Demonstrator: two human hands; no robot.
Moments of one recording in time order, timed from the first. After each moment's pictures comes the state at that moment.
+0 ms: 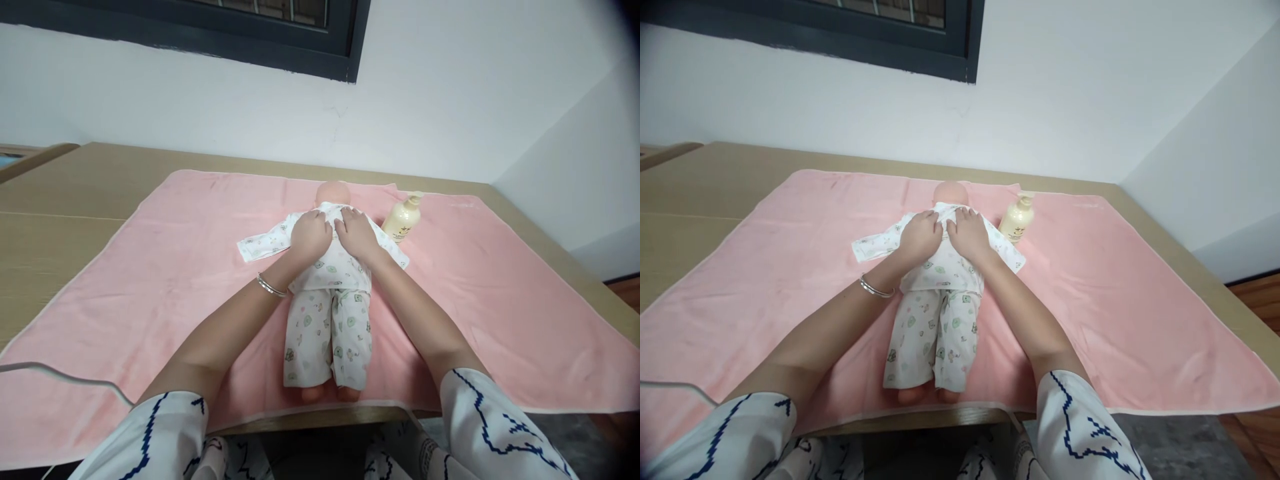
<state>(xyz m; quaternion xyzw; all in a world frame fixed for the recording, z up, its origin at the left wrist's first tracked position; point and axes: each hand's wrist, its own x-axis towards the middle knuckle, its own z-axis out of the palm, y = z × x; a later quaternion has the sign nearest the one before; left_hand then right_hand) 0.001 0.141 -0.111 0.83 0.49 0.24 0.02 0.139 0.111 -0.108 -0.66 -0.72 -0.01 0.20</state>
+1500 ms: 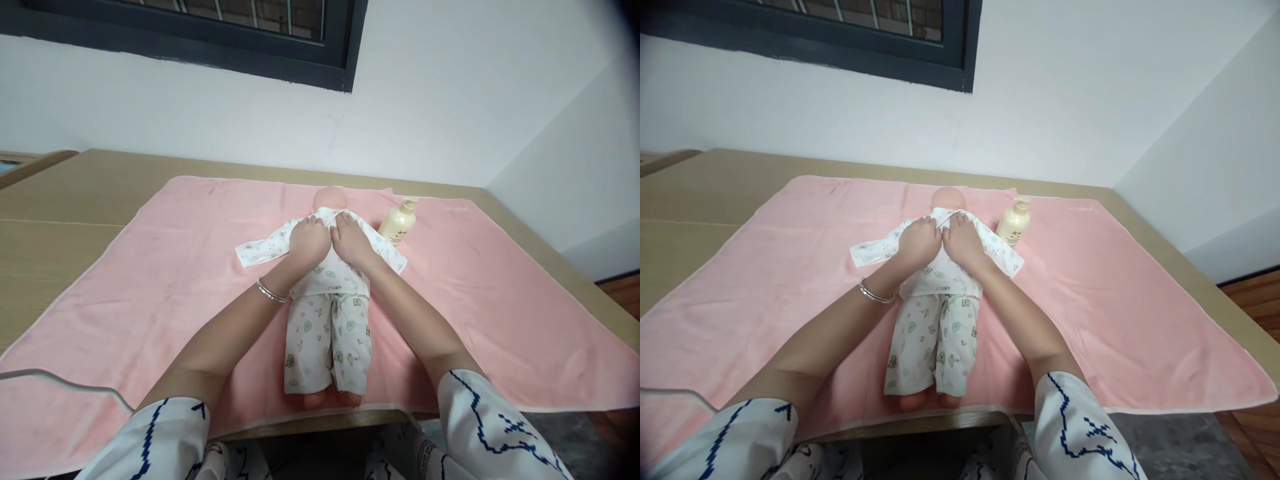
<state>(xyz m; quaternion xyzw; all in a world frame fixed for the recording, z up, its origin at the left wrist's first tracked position) 0.006 0.127 -0.099 0.83 0.53 0.16 -0.01 0.132 0.106 -0.103 -0.66 -0.72 0.02 0.19</state>
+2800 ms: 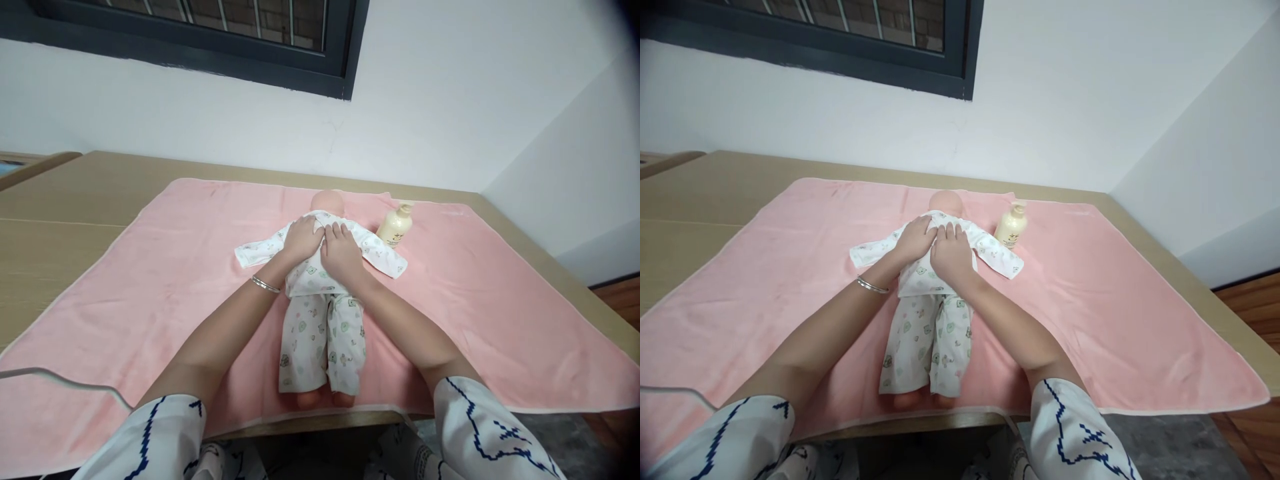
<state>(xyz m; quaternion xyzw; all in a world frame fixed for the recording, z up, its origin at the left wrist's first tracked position) -0.006 0.155 -0.111 0.83 0.52 0.22 0.08 0.106 0.085 -0.116 -0.66 -0.72 -0.04 0.21</state>
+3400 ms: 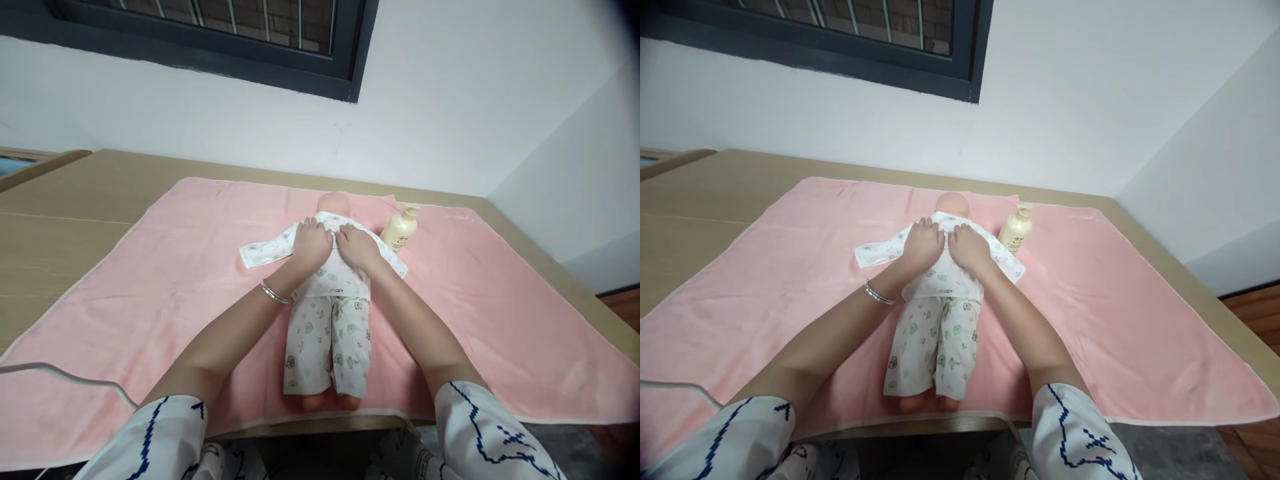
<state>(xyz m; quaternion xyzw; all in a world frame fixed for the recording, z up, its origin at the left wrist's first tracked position) 0.002 0.131 -0.107 0.83 0.53 0.18 -0.01 0.135 0.094 -0.093 -0.68 -0.71 0.05 0.17</state>
